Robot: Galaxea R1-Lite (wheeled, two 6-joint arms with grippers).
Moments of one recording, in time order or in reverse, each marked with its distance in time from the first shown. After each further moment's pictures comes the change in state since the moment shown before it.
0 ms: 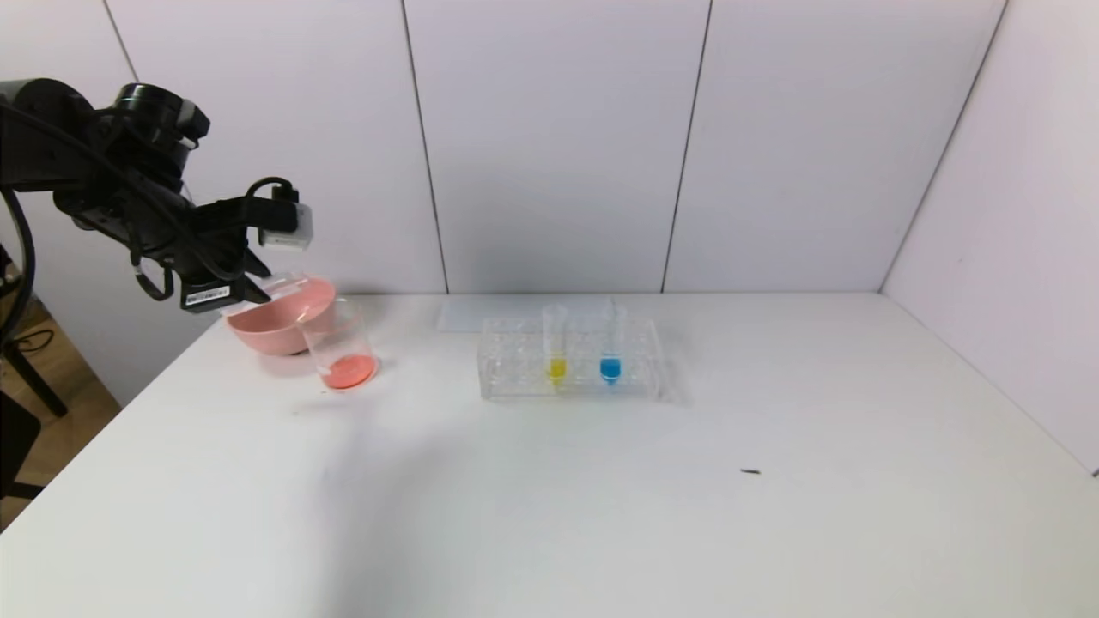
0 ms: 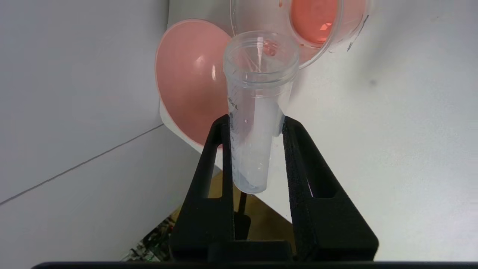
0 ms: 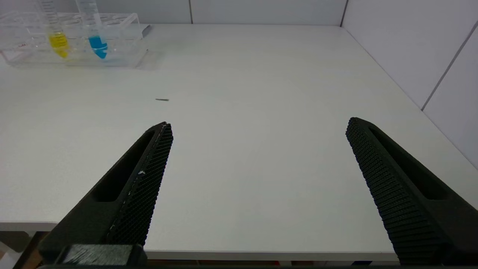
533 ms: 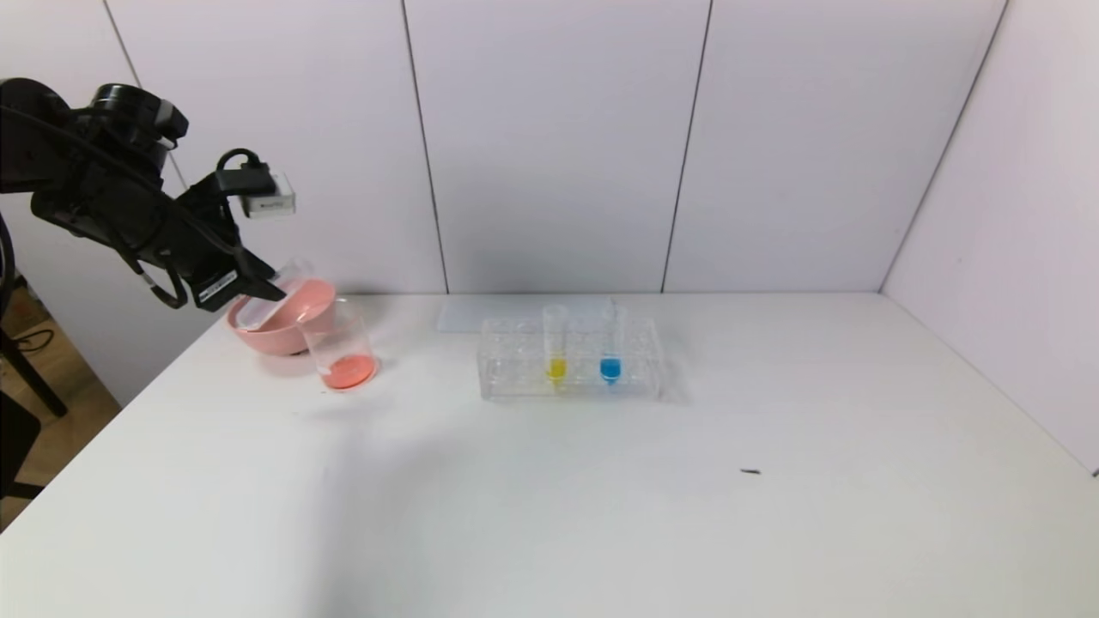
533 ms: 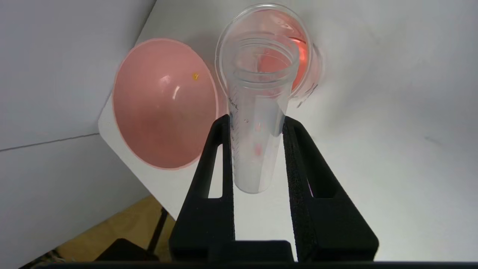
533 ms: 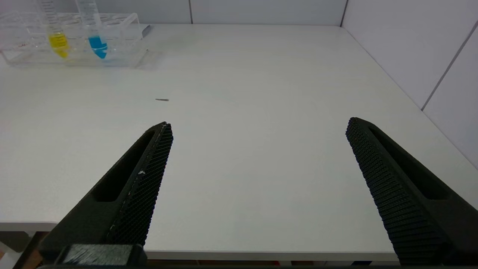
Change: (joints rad) left arm 0.033 -0.015 0.018 0.000 -0.199 -0.336; right arm 0.000 0.000 0.000 0.000 0.000 0.000
